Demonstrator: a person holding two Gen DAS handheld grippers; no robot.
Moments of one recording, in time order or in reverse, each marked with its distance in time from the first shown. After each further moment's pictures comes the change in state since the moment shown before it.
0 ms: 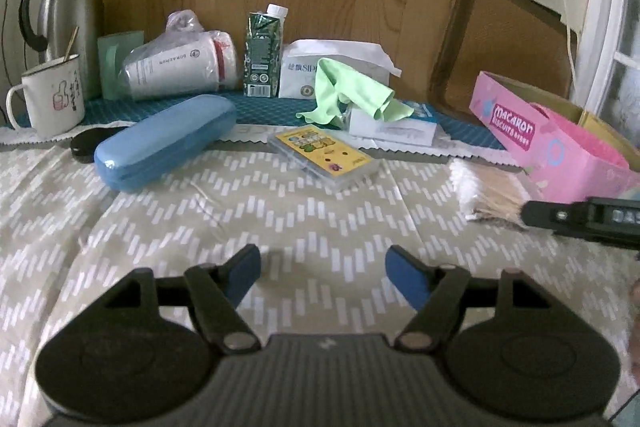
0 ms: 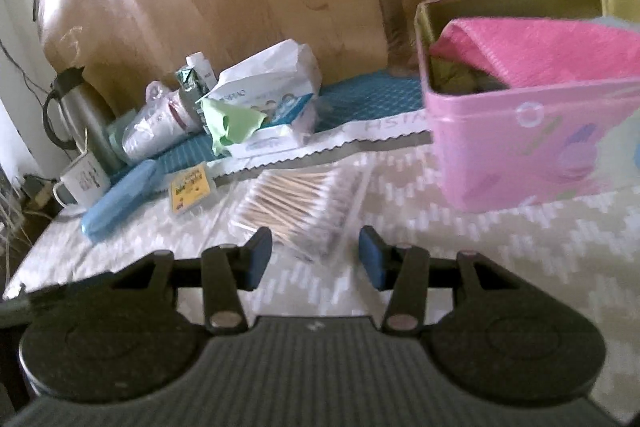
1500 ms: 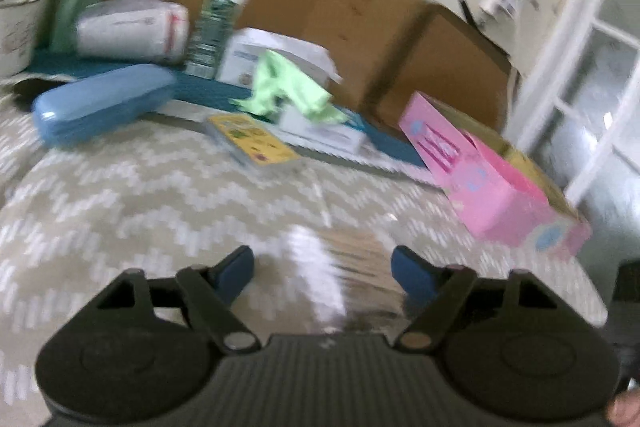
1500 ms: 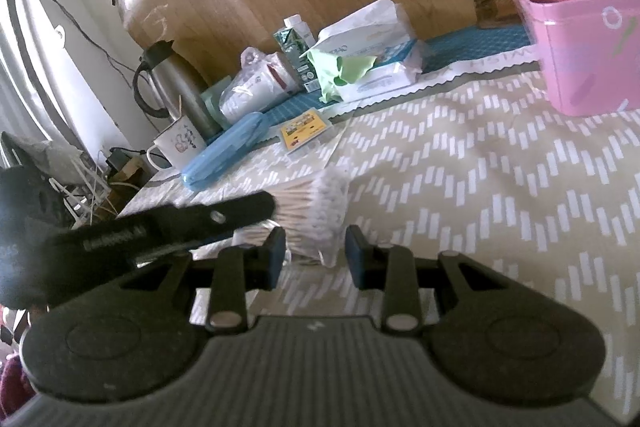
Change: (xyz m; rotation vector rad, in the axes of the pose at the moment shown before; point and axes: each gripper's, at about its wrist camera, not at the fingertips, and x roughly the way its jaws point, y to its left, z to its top) left arm -0.005 -0.005 -0.008 -0.124 0.005 -0.275; right arm -0.026 0.028 -0.047 -0.008 0.063 0.262
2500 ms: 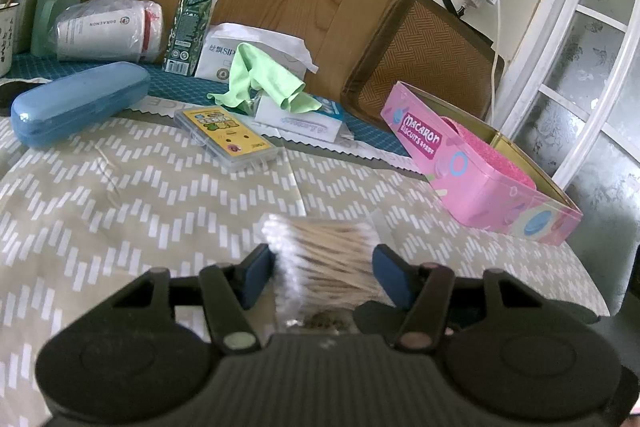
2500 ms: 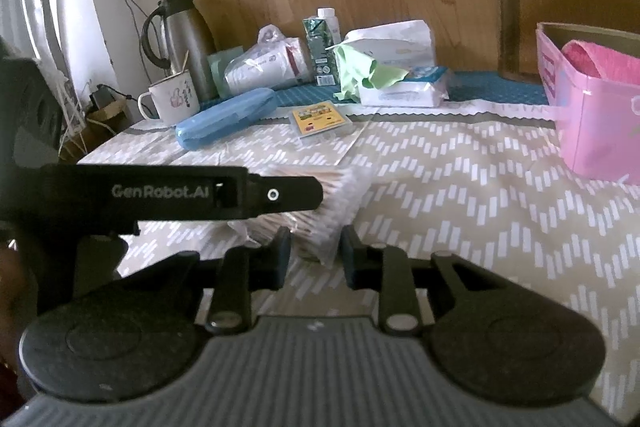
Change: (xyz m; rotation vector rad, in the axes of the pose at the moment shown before) left arm 0.002 -0.007 -0.005 0.017 0.006 -0.029; right arm 0.011 0.036 -0.014 -0.269 -0.009 -0.122
